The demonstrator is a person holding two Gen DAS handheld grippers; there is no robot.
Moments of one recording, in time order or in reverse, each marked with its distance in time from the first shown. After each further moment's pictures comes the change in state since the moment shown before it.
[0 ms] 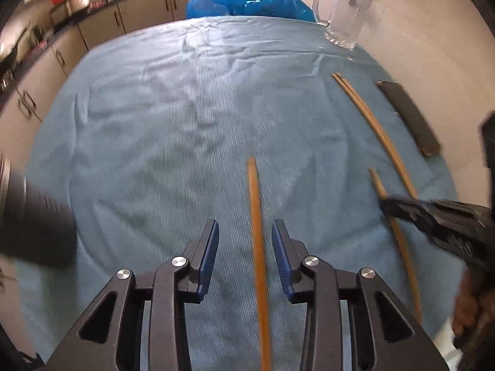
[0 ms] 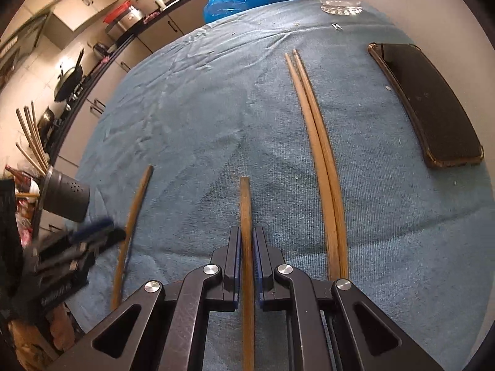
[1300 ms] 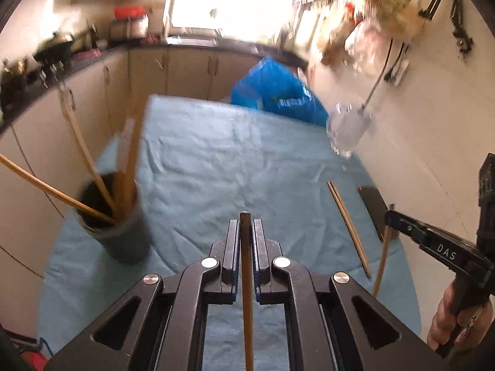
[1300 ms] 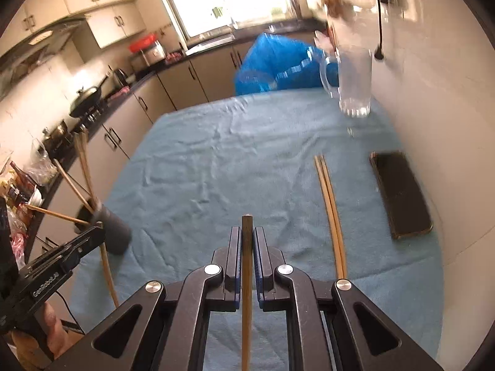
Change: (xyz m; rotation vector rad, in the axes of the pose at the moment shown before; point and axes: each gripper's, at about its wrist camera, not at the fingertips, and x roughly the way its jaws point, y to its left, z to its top) left arm -0.156 0.065 -0.036 -0.251 -0.399 -0.053; right arm -0.112 0.092 0.013 -0.127 -0.339 -0.072
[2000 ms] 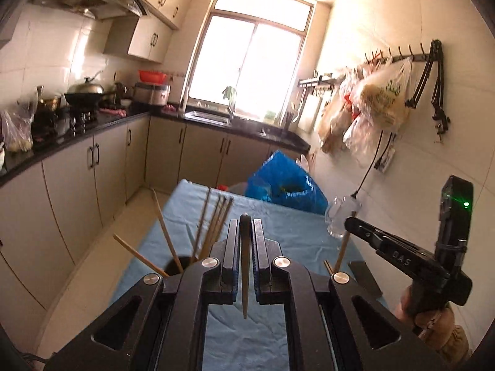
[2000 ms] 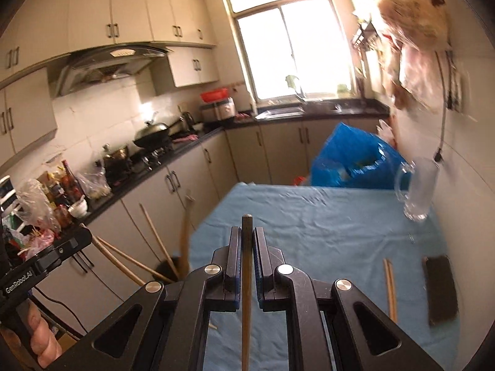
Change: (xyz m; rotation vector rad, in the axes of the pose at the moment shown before) left arm -0.141 0.063 0.034 -0.064 -0.355 -0.019; right arm -0.041 0.124 0.045 -0.175 -0.295 0.232
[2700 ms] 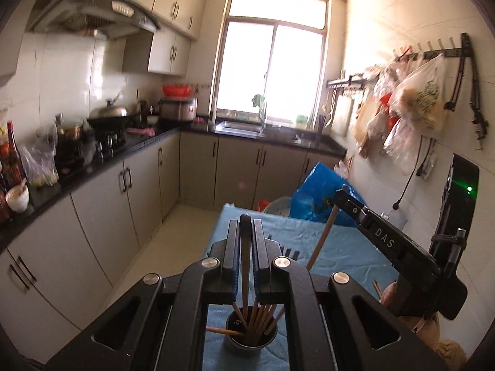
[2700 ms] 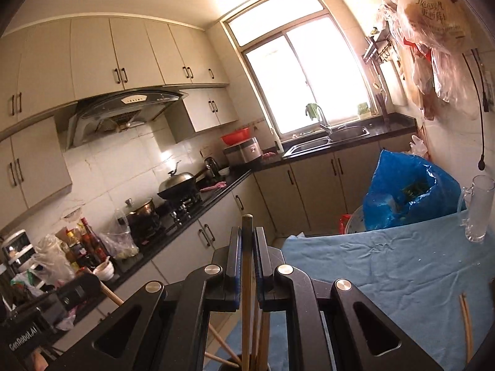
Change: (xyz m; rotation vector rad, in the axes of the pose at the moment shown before) left arm 0.051 0.044 0.067 0.057 0.020 0.166; right arm 0.103 0.067 0.055 0.122 -0.165 0.089
